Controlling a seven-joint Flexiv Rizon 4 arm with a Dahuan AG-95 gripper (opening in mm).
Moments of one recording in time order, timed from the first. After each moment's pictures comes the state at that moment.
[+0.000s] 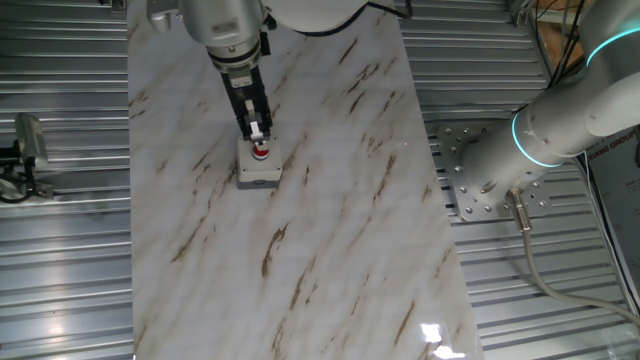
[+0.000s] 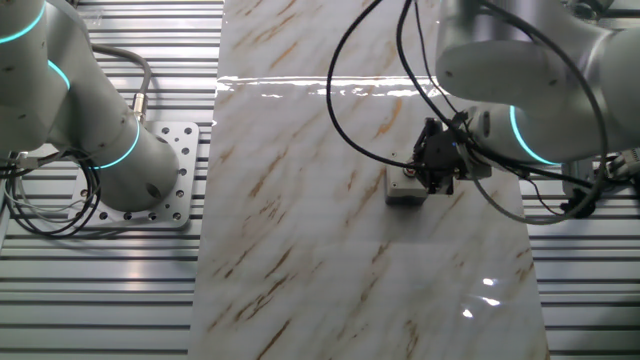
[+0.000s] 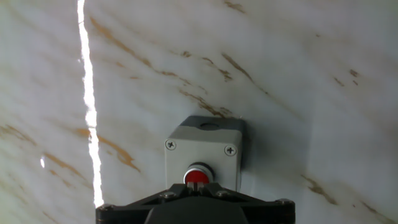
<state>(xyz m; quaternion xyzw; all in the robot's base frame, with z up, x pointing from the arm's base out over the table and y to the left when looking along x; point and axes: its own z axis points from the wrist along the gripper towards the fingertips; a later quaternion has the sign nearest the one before) 0.516 -0.031 0.108 0.02 -0.98 -0.13 0.13</state>
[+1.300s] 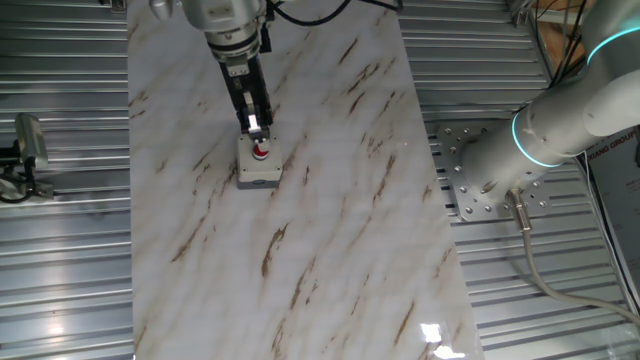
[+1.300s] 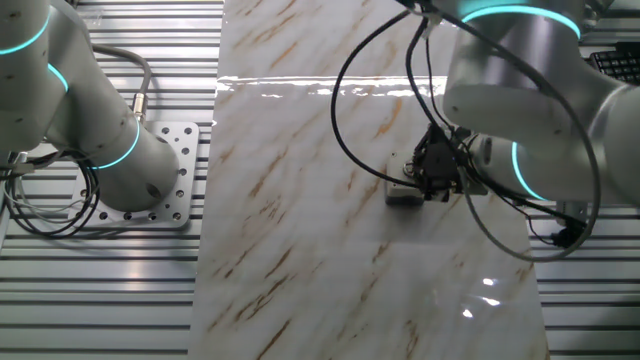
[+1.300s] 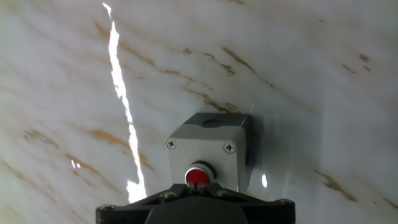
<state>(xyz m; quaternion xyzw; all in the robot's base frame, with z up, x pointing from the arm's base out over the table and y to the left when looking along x) 0.515 -0.032 0.106 -0.02 -0.97 -0.19 0.14</state>
